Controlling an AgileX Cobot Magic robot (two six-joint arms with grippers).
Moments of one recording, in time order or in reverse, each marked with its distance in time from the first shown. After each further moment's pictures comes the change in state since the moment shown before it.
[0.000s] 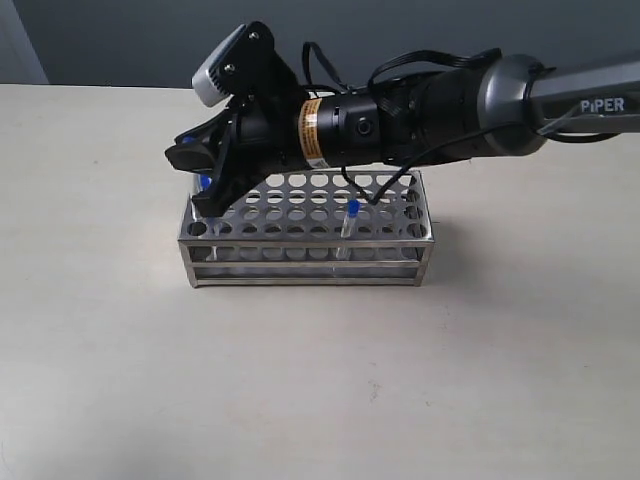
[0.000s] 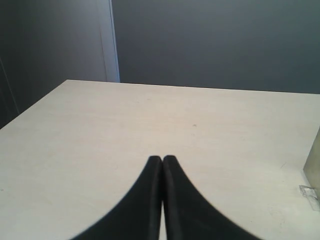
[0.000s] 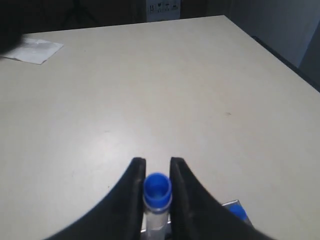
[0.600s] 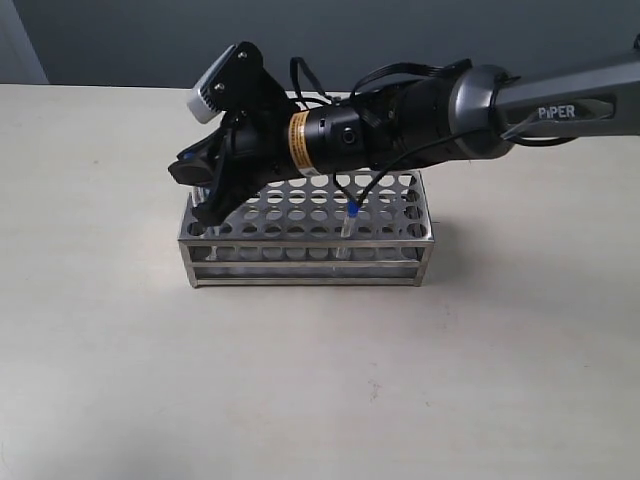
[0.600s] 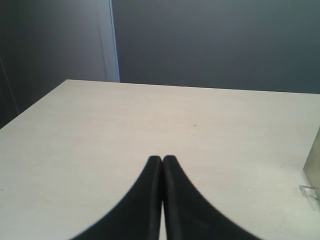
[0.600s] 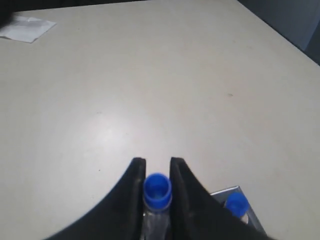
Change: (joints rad) left arm 0.000 0.000 0.000 0.000 0.000 0.000; right arm 0.001 0.079 -0.068 -0.077 0.019 0.061
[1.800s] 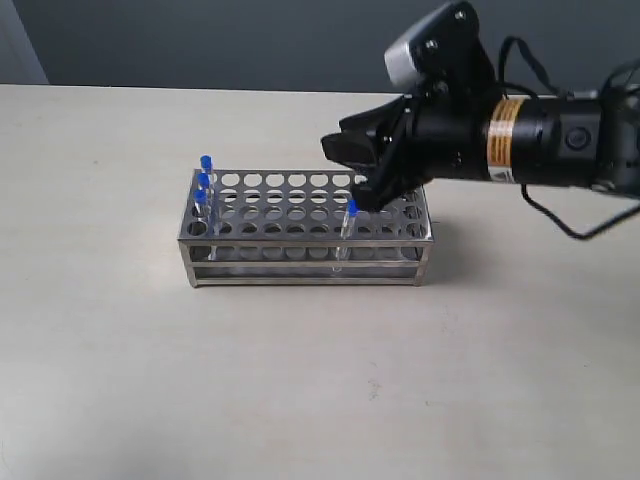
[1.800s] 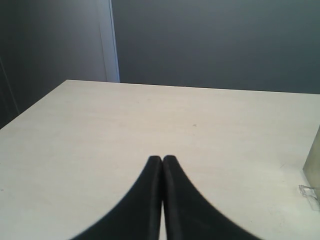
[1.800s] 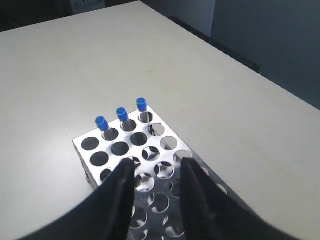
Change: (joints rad) left arm 0.000 0.000 0.000 0.000 0.000 0.000; right arm -0.234 -0.507 0.550 0.193 0.005 -0.117
